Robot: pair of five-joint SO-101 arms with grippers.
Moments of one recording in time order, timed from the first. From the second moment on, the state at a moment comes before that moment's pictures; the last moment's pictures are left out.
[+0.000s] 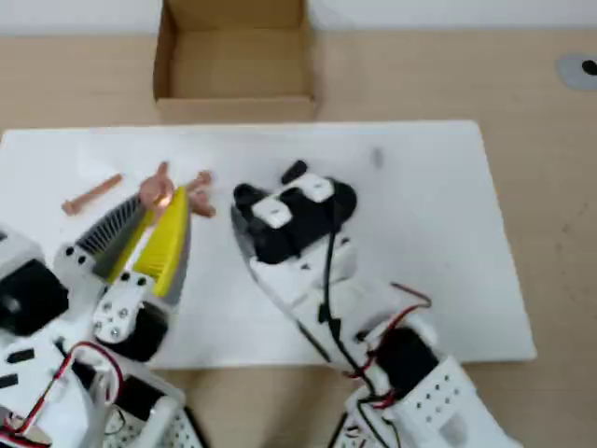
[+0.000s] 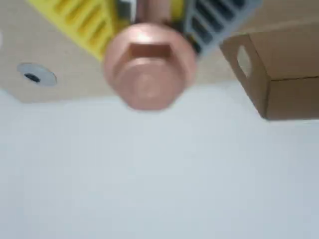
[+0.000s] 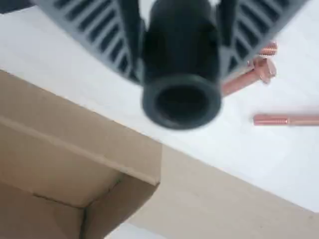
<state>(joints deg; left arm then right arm) 23.3 -87.4 35.2 53.3 0.2 -43.3 -73.5 64.7 30.4 -9.5</state>
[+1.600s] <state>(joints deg) 23.4 -77.5 32.1 56.3 -5.9 -49.7 -74.0 64.7 30.4 -9.5</state>
